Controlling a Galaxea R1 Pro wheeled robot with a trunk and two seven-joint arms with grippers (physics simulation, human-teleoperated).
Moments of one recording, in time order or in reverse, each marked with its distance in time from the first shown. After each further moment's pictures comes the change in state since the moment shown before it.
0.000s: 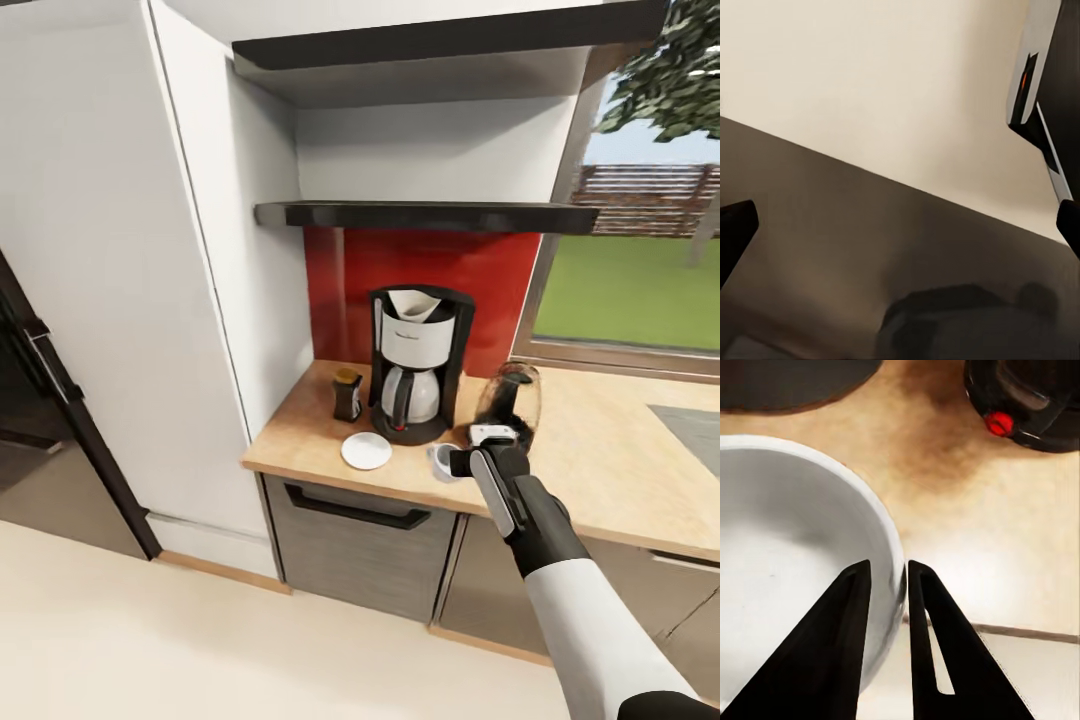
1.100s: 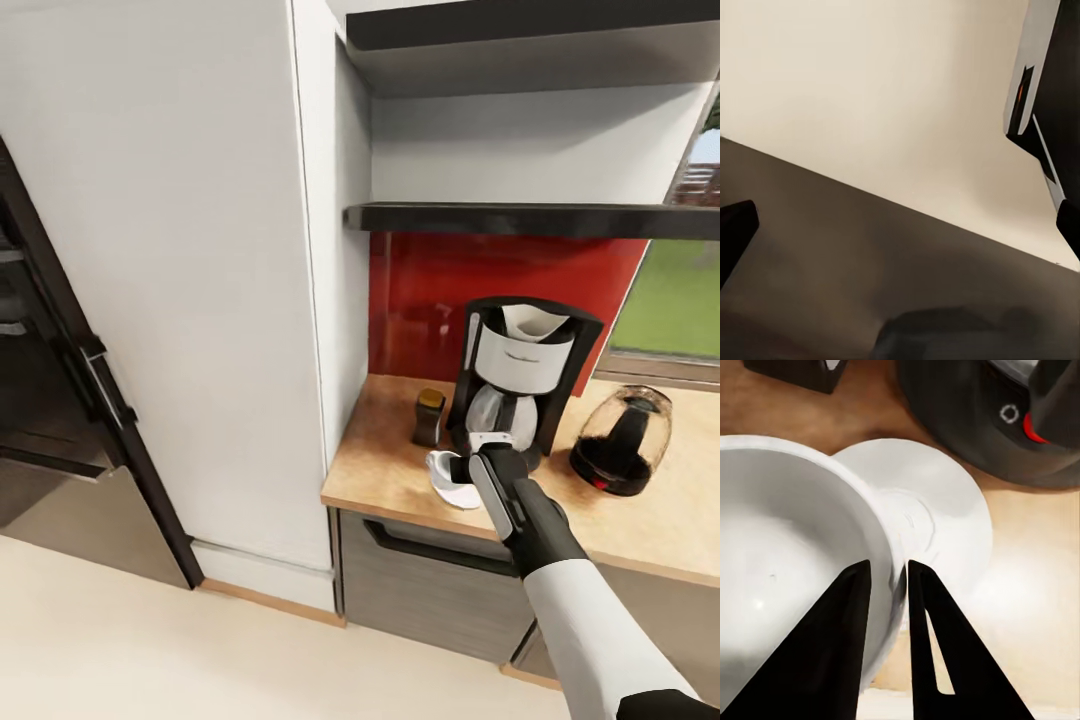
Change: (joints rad) left arm -0.014 -0.001 -0.001 0.001 -0.001 -0.002 0.000; right arm 0.000 -0.001 0.000 0.045 0.001 -0.001 0.000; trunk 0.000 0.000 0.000
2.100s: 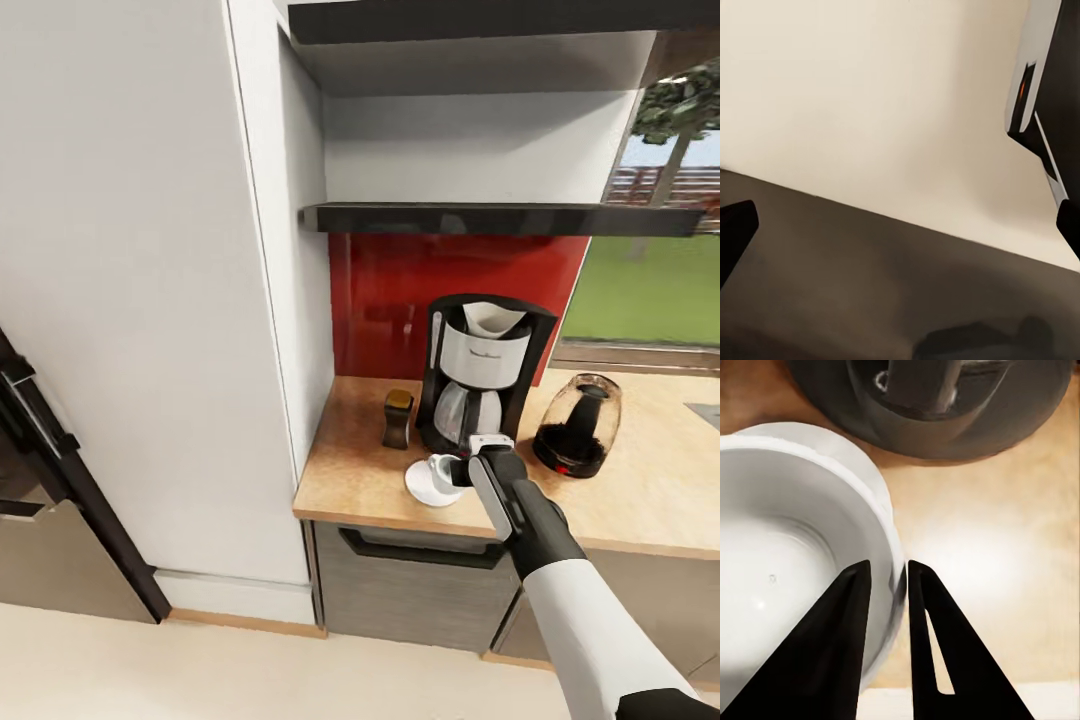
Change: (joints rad) left arm 0.001 0.002 0.000 0.003 0.000 0.000 -0.001; right arm 0.000 0.000 -0.002 0.020 0.004 0.000 -0.004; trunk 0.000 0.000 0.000
